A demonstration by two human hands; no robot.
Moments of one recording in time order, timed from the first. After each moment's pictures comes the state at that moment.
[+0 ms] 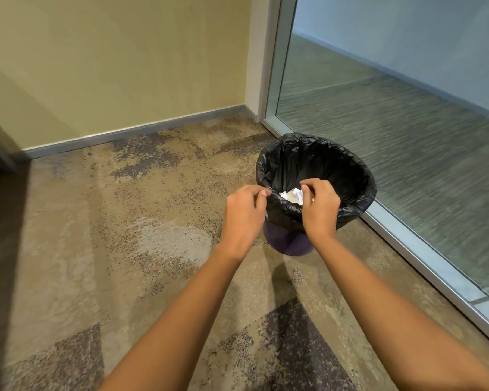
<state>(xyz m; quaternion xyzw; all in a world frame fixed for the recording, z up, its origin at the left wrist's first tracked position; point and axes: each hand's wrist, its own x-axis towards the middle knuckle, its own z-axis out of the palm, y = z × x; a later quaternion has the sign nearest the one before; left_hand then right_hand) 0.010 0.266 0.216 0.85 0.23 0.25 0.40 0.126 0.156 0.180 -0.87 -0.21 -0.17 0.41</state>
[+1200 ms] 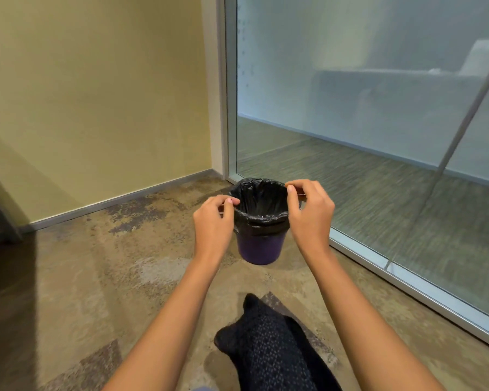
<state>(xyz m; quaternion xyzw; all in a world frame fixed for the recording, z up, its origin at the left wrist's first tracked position) -0.184 0.175 0.348 0.81 0.18 0.38 0.41 -0.114 0.025 0.360 -0.76 -0.22 -0.36 0.49</state>
